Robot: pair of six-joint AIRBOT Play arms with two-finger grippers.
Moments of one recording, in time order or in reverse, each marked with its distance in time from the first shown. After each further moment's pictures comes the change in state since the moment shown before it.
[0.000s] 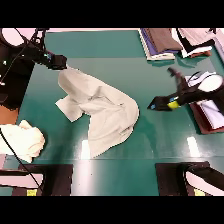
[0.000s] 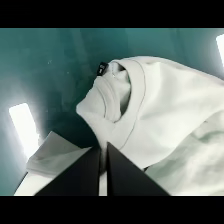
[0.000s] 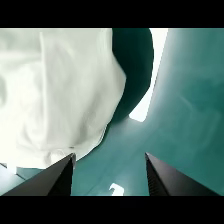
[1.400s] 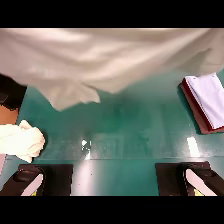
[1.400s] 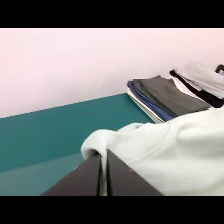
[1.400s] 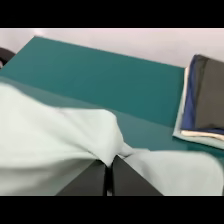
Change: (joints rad) left arm 0.002 0.768 -0.002 -0.034 0.156 -0.049; right arm -0.229 0.221 0.892 -0.062 0.086 -0.072
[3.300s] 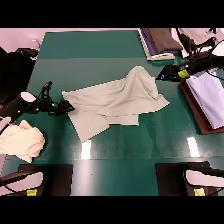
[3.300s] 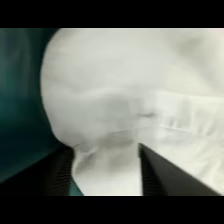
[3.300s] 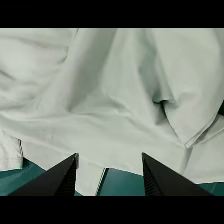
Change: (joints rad) left arm 0.137 -0.563 -0.944 -0.307 0.253 0.103; right arm 0.103 -0.475 -0.365 0.006 0.020 0.050
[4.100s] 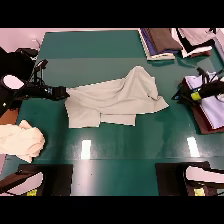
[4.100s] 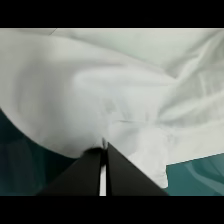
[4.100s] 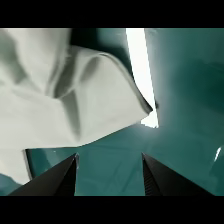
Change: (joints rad) left arm -0.034 0.128 0.212 0.039 -0.124 0.023; right arm -0.323 -0.010 -0.372 0.020 -0.070 -0.012
